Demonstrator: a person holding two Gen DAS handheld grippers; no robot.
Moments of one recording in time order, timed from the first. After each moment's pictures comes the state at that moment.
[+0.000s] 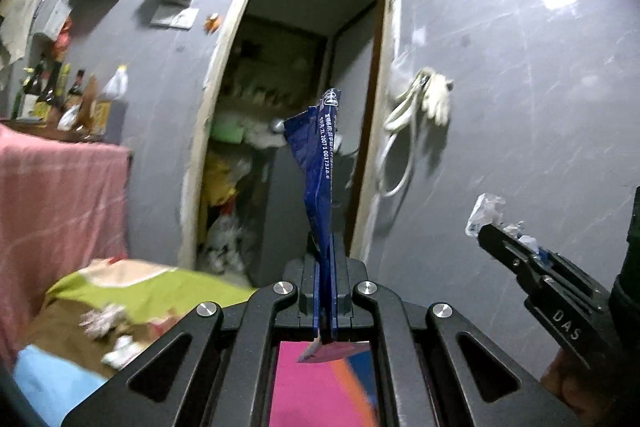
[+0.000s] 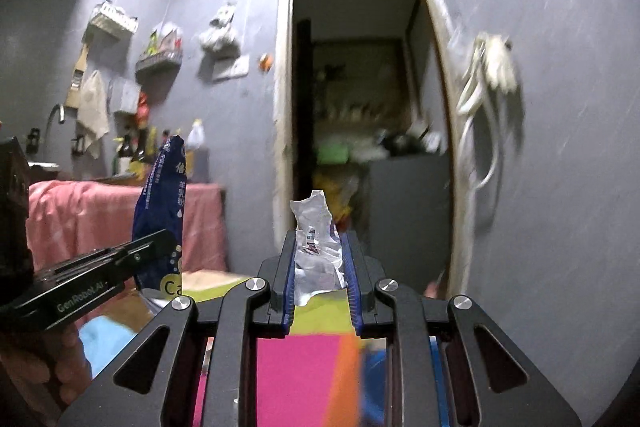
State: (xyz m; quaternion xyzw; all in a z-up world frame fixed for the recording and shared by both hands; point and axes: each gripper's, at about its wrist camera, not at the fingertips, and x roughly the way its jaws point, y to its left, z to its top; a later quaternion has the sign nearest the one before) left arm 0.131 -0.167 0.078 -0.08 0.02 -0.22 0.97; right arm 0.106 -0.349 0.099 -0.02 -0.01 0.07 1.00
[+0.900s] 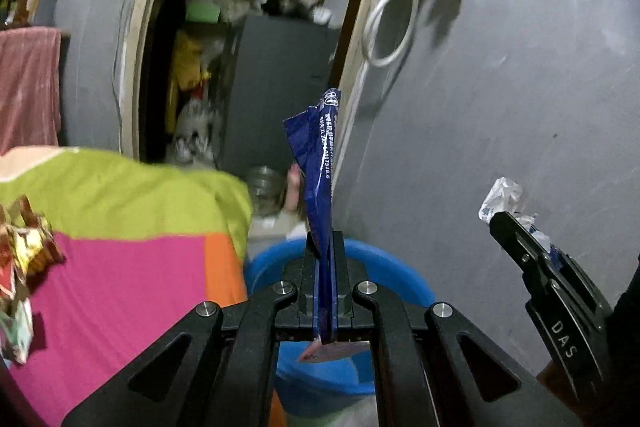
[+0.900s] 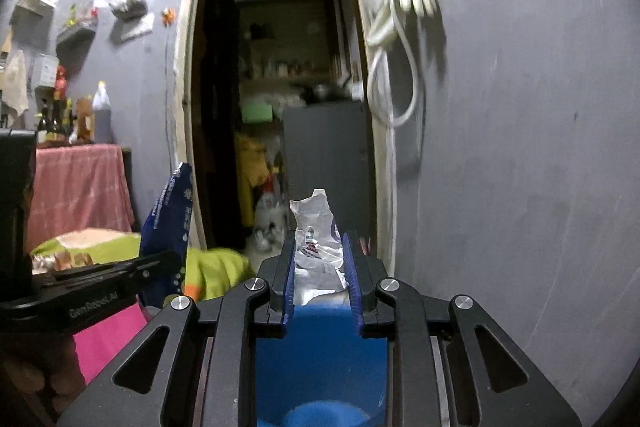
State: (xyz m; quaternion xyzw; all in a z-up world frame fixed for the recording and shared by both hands) left arm 0.274 -0.323 -0.034 -0.05 0.25 -0.25 0.93; right arm 0.195 -0.490 -0.018 0.03 0.10 -0.02 0.99
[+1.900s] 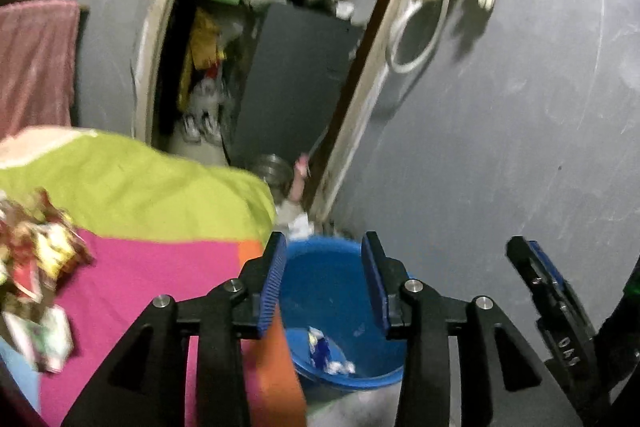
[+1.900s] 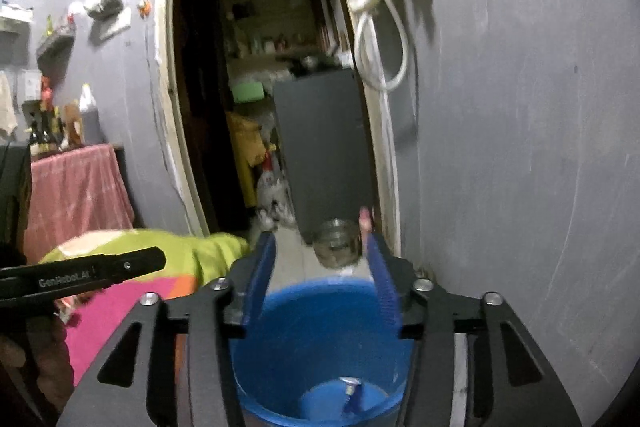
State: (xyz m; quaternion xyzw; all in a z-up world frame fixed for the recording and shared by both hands) left arm 0.272 -0.268 0.006 -0.11 0.26 -0.23 0.93; right arm 0.192 -0.496 0.013 0.06 0.11 -0.02 0.99
